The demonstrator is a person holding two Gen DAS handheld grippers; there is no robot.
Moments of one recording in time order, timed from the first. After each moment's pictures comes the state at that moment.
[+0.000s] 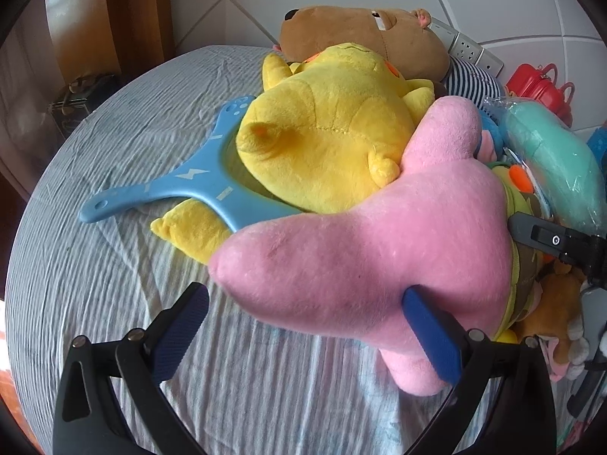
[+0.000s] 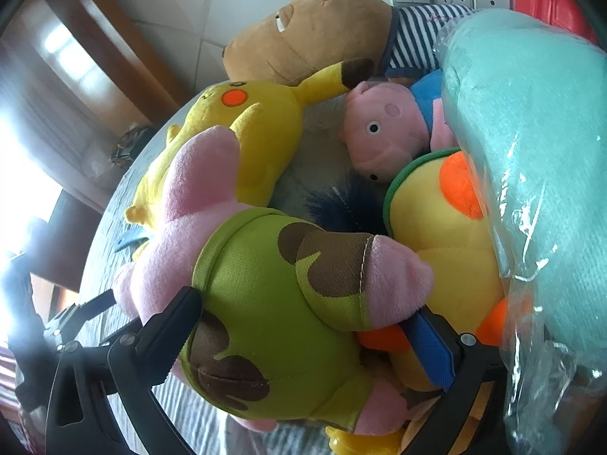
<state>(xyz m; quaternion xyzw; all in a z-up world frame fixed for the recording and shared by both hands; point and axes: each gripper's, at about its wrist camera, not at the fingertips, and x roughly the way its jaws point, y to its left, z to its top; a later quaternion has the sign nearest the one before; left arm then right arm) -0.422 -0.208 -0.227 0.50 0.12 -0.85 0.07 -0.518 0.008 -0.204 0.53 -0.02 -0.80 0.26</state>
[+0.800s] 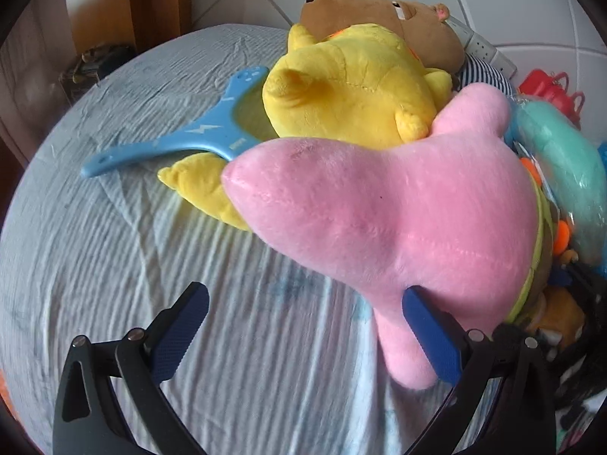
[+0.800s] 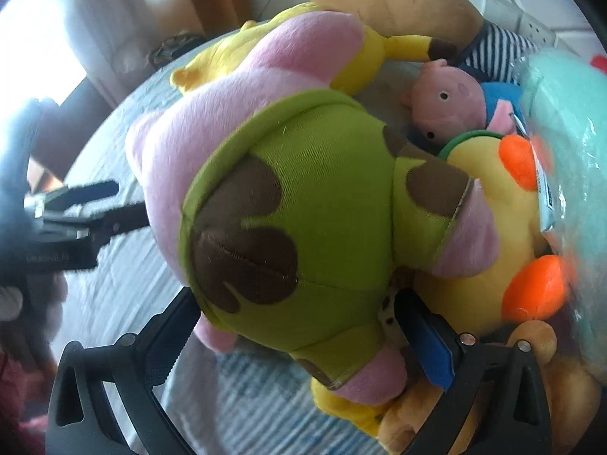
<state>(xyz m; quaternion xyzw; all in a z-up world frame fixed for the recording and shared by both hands) -0.416 -0.213 -0.246 0.51 0.18 -0.84 0.08 -0.461 -0.014 -0.233 0.53 0.16 -0.77 0.33</state>
